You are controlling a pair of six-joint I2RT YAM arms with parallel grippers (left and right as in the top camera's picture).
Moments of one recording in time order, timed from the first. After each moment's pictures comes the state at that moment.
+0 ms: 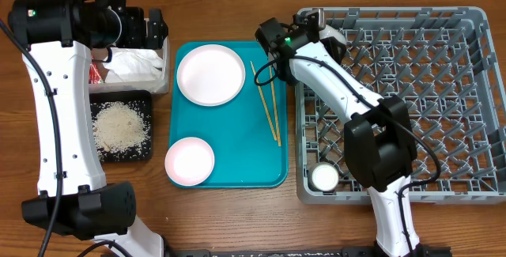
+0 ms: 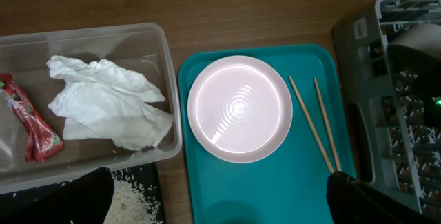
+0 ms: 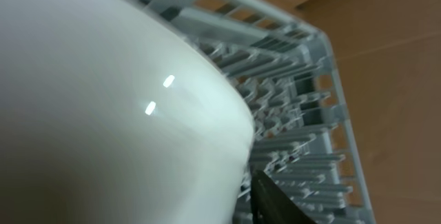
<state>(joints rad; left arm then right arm) 0.11 1.83 2.16 -1.35 0.28 0.11 0.53 2.25 1.93 -1.17 1.03 0.48</state>
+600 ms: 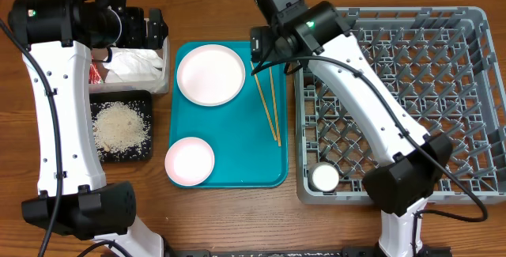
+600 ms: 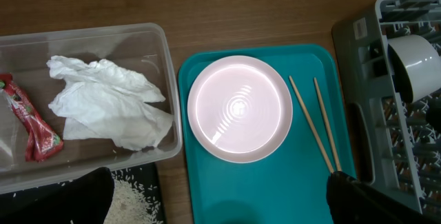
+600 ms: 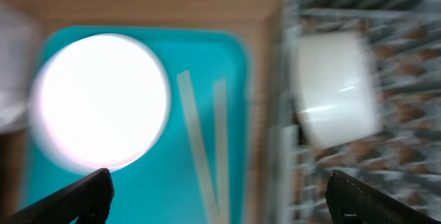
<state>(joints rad) 0.11 1.83 2.16 -1.35 0.28 0.11 0.56 2.06 2.18 -1.23 0.13 0.48</state>
